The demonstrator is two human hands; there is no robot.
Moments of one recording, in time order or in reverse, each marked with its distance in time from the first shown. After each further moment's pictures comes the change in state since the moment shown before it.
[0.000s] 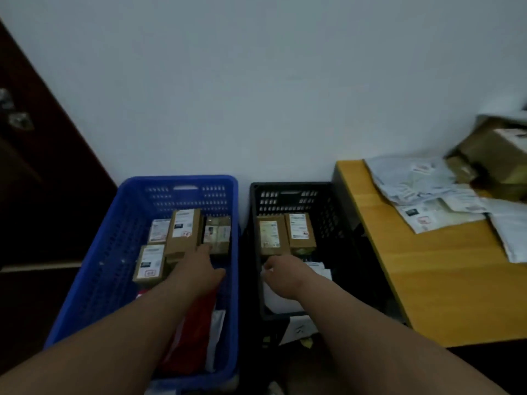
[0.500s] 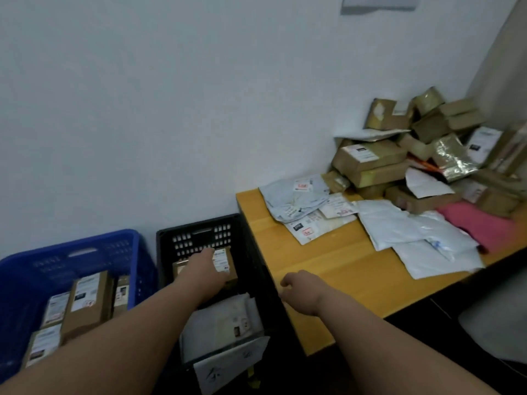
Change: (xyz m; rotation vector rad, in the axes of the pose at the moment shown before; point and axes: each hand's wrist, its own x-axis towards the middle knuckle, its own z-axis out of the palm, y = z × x) left_hand -0.021 0.263 0.062 -0.023 0.017 0.245; right_hand -0.139 0.229 -0.087 0.130 0.177 0.244
